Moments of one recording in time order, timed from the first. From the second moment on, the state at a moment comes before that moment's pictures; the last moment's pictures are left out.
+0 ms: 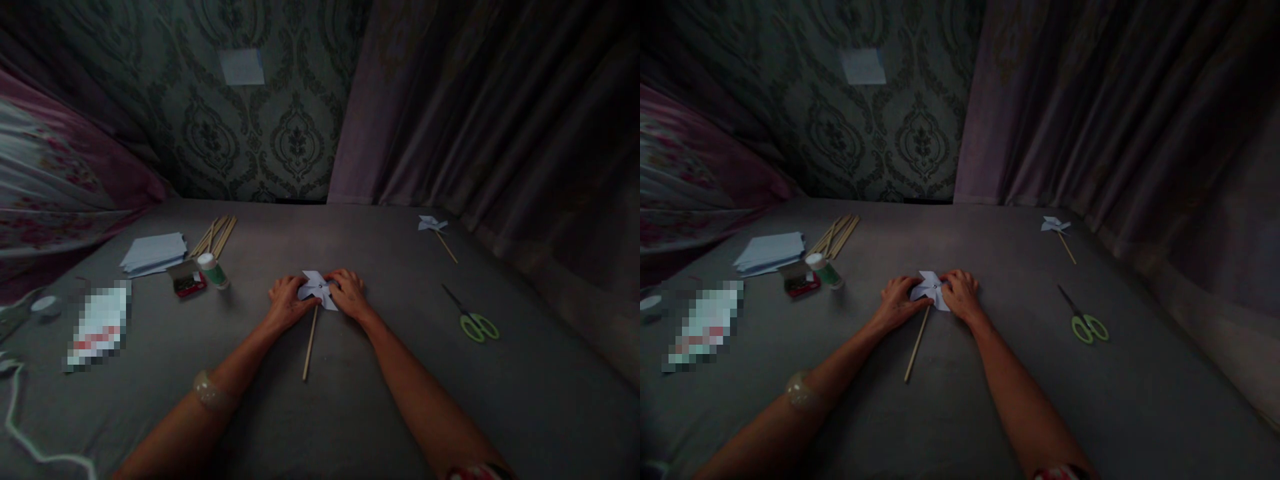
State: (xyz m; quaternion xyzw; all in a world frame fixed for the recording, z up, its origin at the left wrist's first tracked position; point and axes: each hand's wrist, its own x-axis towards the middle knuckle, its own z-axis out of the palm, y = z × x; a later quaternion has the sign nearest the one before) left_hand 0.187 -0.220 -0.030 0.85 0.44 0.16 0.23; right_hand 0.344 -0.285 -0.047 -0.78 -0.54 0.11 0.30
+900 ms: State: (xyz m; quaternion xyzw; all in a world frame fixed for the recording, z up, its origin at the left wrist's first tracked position) left_hand 0.189 -0.215 -0.029 0.85 0.44 0.16 0.25; right_hand 0.347 -0.295 -0.045 -0.74 -0.60 0.10 0.29
